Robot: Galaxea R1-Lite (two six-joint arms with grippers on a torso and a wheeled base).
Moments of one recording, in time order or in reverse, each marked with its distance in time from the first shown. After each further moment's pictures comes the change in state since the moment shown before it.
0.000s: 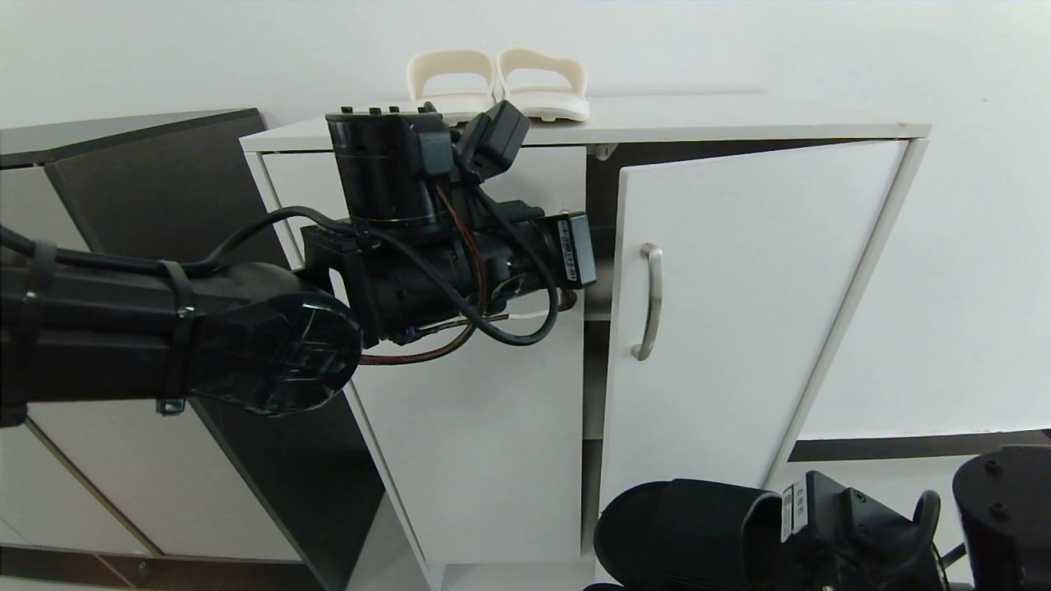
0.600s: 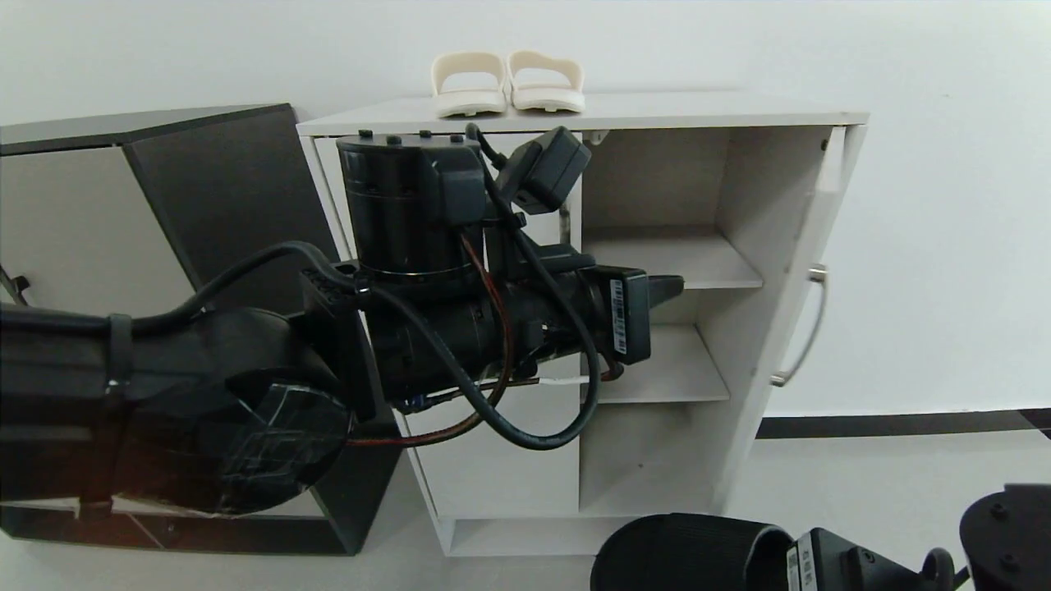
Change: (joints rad) left arm -0.138 -0.071 0.115 -0.006 0.000 0.009; right arm 0.059 -0.011 0.051 -0.006 0.006 -0.053
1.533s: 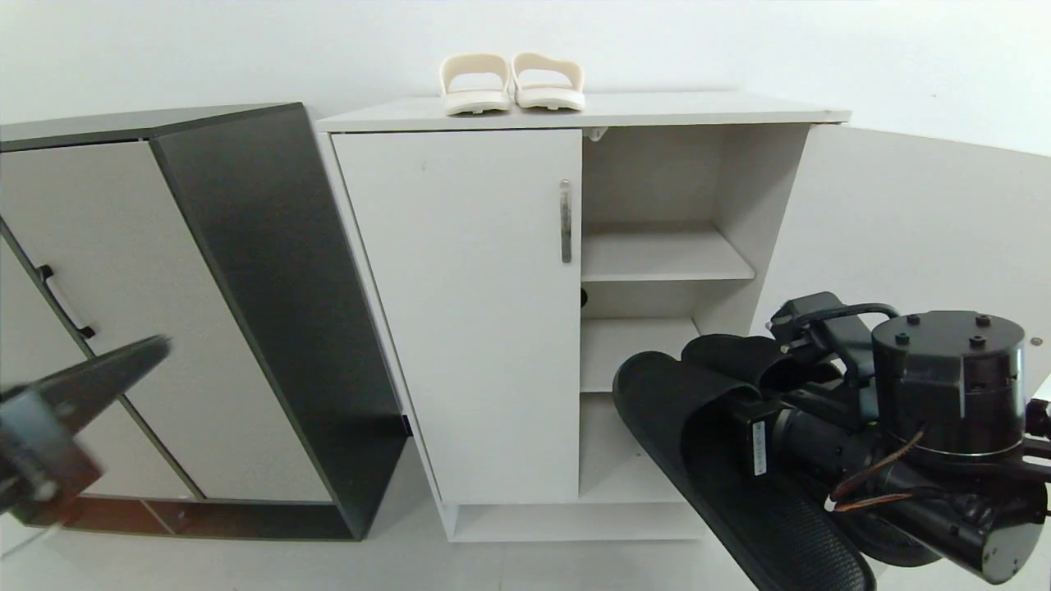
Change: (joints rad) left arm 0.365 -0.910 0.639 0.276 0.564 0.070; right arm -0.216 0.164 -0.306 -0.041 -0.560 0.272
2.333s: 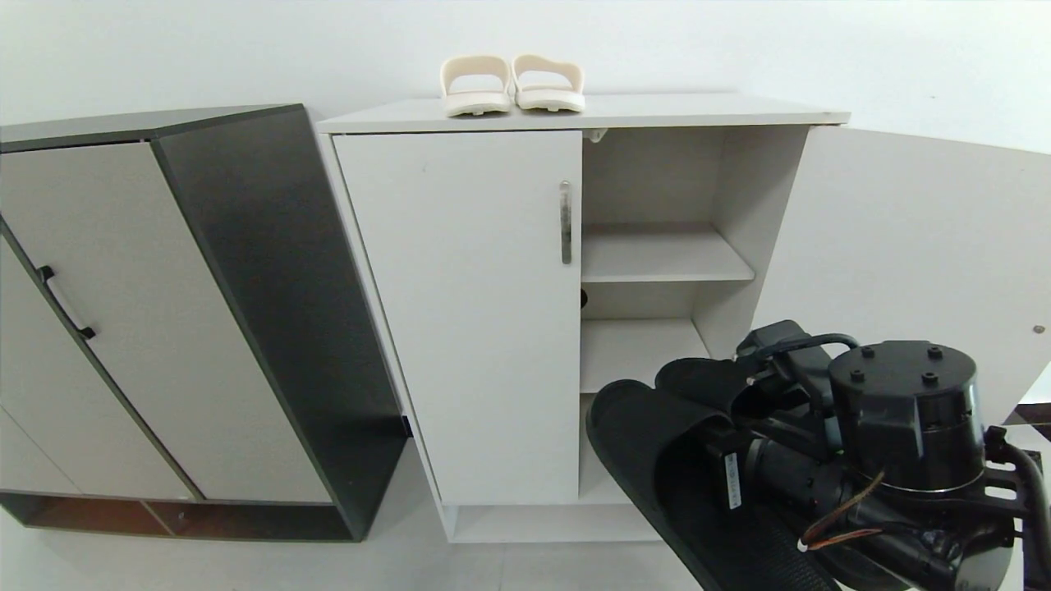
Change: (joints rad) left arm 0.430 -0.812 0.511 0.247 -0.345 0.151; right arm 0.068 0.041 0.013 -0.010 0.005 0.029
